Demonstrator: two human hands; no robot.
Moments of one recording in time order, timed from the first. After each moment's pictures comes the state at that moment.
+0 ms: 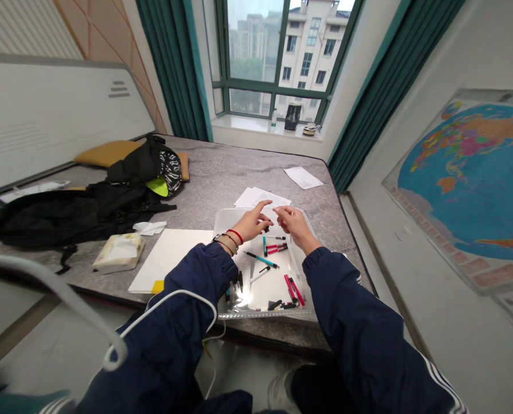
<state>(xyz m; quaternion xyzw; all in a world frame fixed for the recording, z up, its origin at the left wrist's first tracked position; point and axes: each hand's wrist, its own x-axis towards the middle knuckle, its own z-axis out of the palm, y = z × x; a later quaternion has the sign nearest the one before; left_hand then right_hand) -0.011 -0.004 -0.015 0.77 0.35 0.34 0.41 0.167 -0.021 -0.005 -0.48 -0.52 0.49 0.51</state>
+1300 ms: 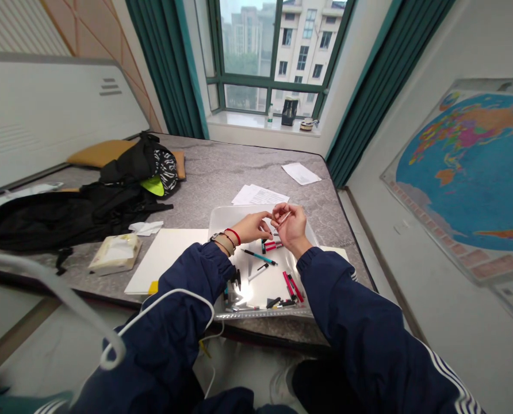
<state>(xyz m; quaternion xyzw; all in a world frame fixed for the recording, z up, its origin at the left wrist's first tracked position) -0.005 -0.007 -0.019 0.80 0.34 0.24 0.44 0.145 -0.037 -0.002 -0.37 -0.41 0.54 0.63</state>
